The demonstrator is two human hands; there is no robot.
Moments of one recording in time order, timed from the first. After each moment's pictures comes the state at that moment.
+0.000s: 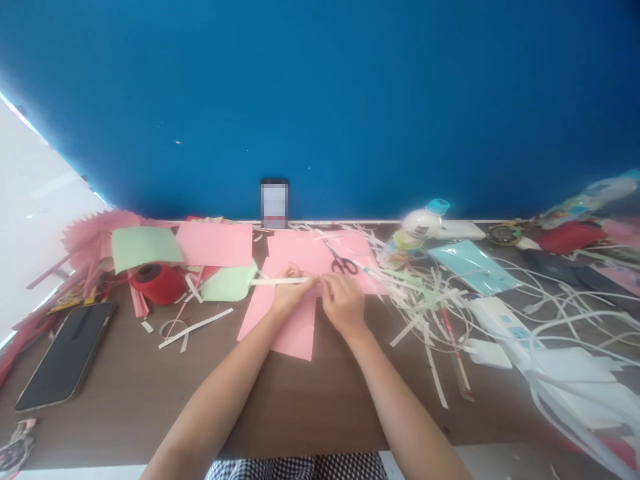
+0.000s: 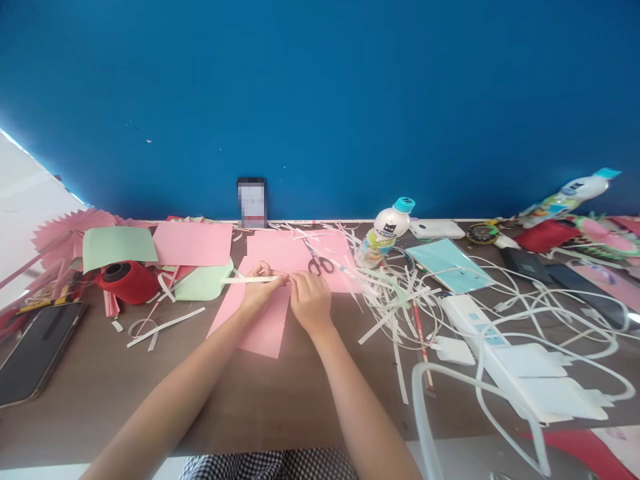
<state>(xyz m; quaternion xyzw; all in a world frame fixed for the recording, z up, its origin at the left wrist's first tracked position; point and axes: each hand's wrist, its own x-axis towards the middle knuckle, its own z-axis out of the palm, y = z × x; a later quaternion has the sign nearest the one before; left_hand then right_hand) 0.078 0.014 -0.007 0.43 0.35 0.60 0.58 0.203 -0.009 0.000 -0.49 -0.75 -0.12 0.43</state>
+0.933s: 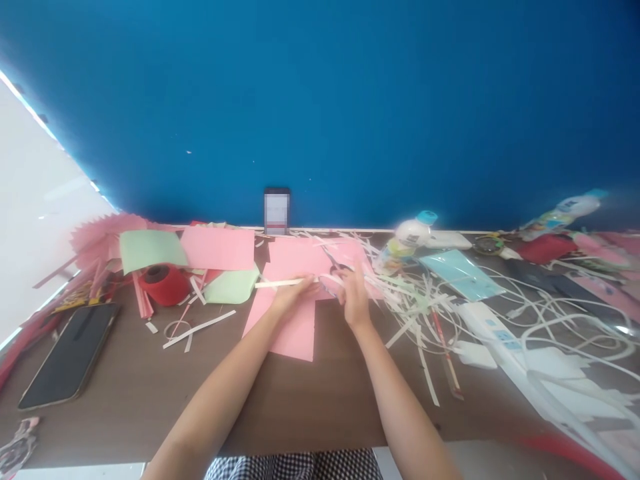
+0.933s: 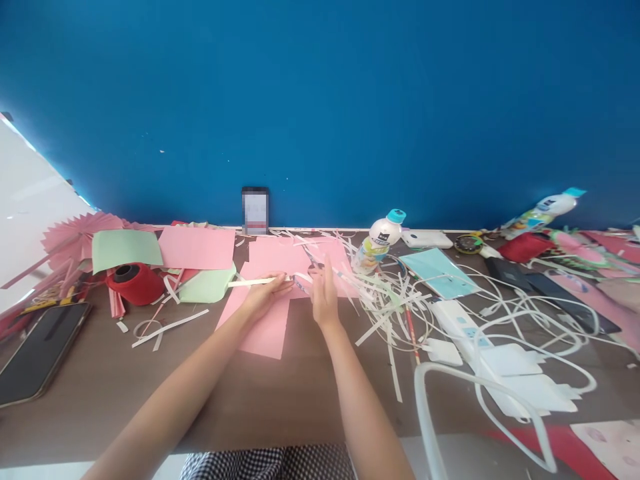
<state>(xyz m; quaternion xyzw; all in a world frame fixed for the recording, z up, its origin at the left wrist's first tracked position) 0.070 0.014 -0.002 0.31 0.28 0.52 0.74 0.224 -0.003 -0.004 -0.55 -0.59 0.22 0.55</state>
